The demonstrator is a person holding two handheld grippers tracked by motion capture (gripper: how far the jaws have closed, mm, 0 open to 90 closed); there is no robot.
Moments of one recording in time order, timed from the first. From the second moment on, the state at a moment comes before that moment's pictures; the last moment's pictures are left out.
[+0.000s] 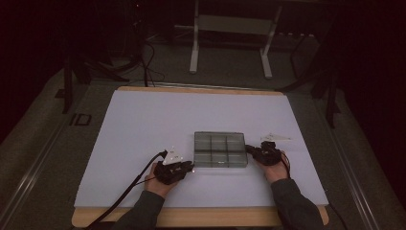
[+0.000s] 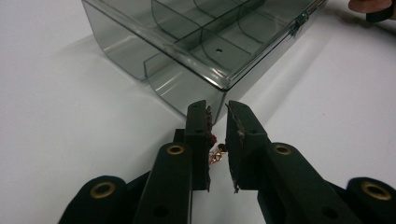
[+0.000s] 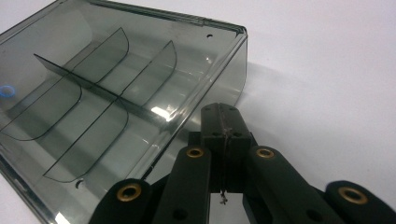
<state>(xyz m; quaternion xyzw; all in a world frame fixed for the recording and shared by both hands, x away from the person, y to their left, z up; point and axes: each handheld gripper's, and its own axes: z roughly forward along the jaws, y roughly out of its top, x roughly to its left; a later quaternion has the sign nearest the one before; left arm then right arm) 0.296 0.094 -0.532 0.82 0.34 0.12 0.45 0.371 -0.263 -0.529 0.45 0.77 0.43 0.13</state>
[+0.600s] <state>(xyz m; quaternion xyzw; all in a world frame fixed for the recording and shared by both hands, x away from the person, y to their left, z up) 0.293 0.089 -0.530 0.83 0.32 0.13 0.44 0.375 -0.263 -0.530 0.45 0.77 0.43 0.13</state>
